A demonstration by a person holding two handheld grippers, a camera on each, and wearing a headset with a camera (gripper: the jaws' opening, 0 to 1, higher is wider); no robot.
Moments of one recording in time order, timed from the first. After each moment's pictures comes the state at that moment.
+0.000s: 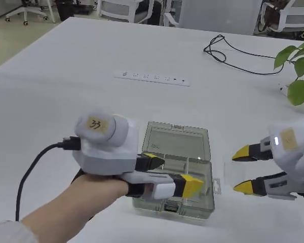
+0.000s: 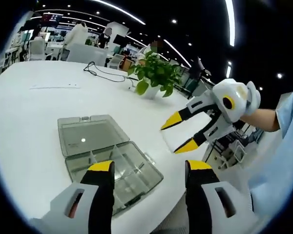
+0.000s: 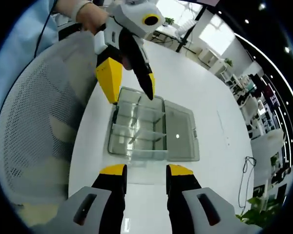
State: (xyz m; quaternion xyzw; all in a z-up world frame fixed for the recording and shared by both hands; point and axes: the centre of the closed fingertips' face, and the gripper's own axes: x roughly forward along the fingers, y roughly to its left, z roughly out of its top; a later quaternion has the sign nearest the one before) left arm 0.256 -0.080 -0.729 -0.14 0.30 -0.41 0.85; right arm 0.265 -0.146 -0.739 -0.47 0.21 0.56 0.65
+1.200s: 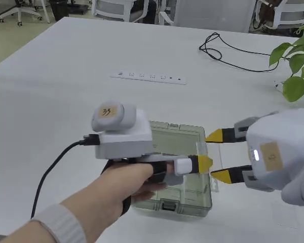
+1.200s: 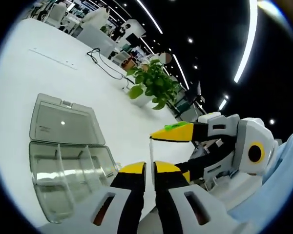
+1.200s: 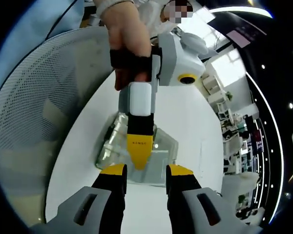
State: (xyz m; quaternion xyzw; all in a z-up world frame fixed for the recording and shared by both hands) left arm 0.261 -0.117 -0.716 -0.31 0.32 -0.41 0.80; right arm 0.253 -0.105 -0.708 -0.58 0.08 0.55 0.60
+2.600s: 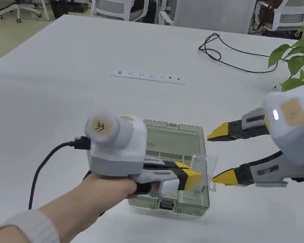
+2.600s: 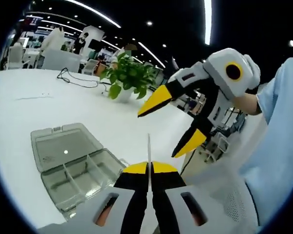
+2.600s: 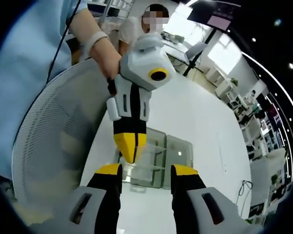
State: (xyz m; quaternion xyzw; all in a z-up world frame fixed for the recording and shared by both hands) left arm 0.231 -0.110 -0.723 -0.08 0.24 -0.53 0.81; right arm 0.239 -0.108 -0.690 -0.44 0.17 0.62 0.63
